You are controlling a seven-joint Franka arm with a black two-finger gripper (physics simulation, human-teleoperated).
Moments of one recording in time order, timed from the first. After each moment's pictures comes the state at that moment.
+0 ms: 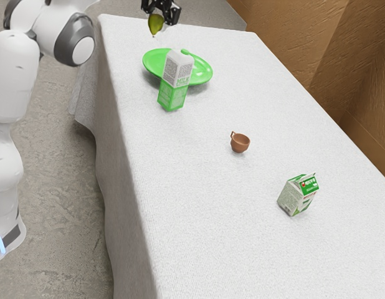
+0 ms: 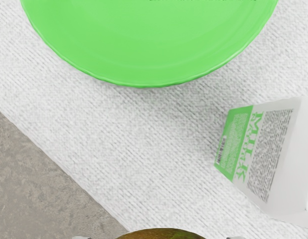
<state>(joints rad) 0.42 0.30 0.41 -1.07 -0.07 1.37 0.06</state>
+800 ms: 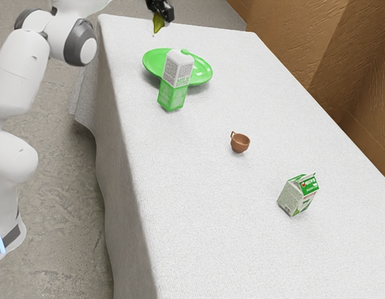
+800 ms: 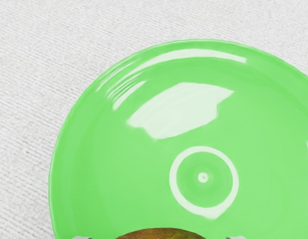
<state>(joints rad) 0.88 0.61 -0.03 -0.88 -0.15 1.87 0.43</state>
